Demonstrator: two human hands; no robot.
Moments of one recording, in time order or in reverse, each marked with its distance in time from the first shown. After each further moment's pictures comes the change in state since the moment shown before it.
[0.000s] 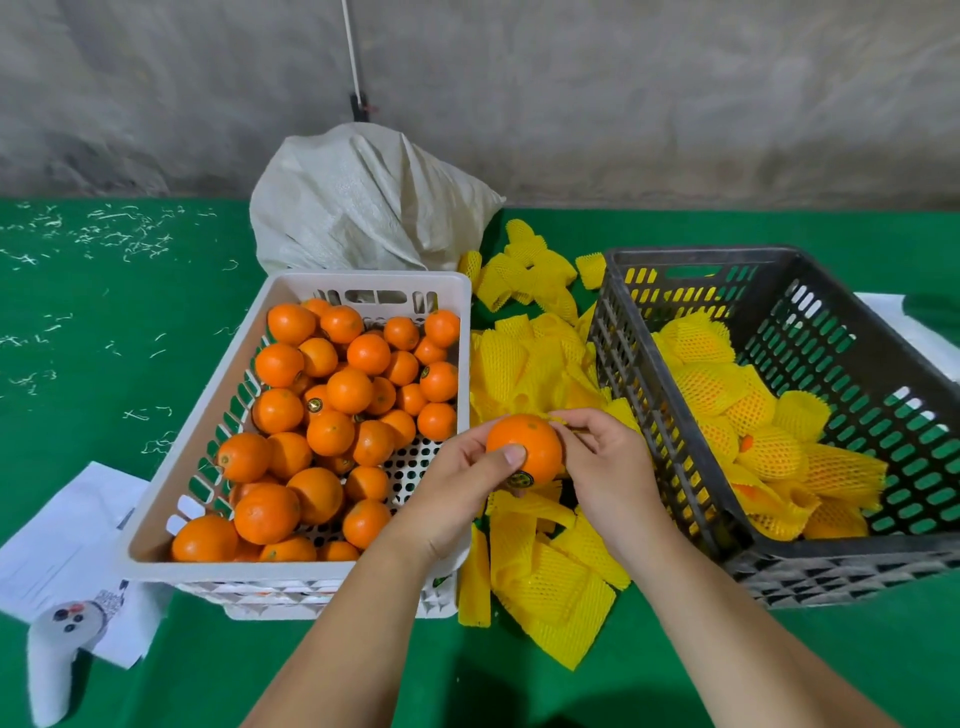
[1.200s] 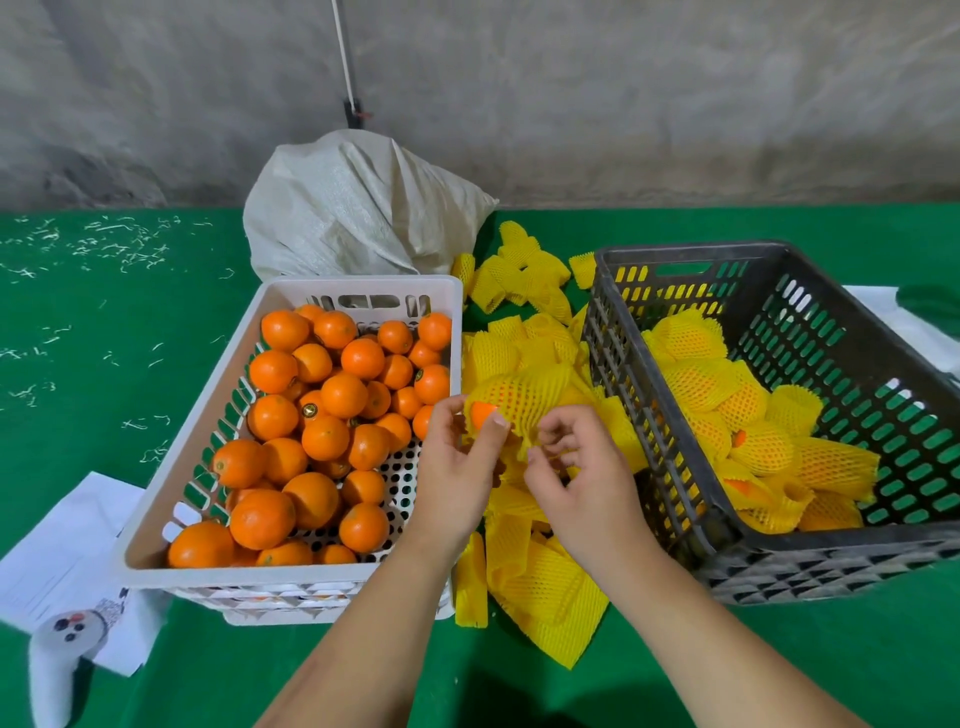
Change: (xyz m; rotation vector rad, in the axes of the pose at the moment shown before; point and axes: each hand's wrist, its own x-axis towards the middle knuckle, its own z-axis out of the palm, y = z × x) left_hand 0.015 -0.011 0.017 0.055 0.350 0.242; right_hand -0.027 -0.008 0.001 -0.260 -0.002 -0.395
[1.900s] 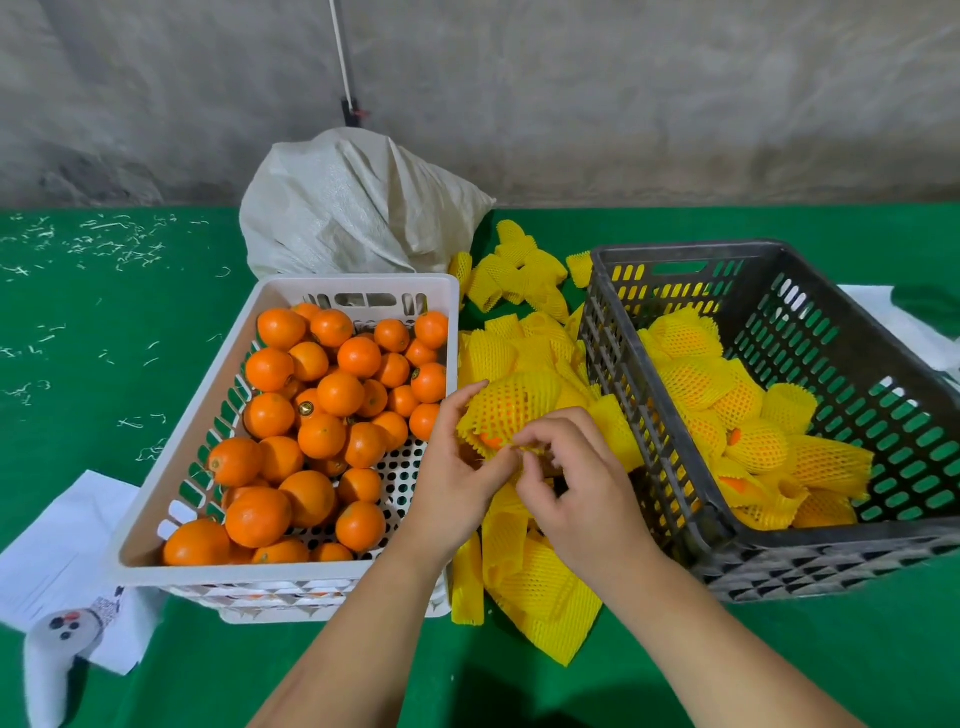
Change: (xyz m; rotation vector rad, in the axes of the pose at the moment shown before) left_hand -0.004 -0.001 -0.009 0.123 -0.146 0.090; right_hand -0.005 -0.004 -0.005 -0.172 0.018 -0.319
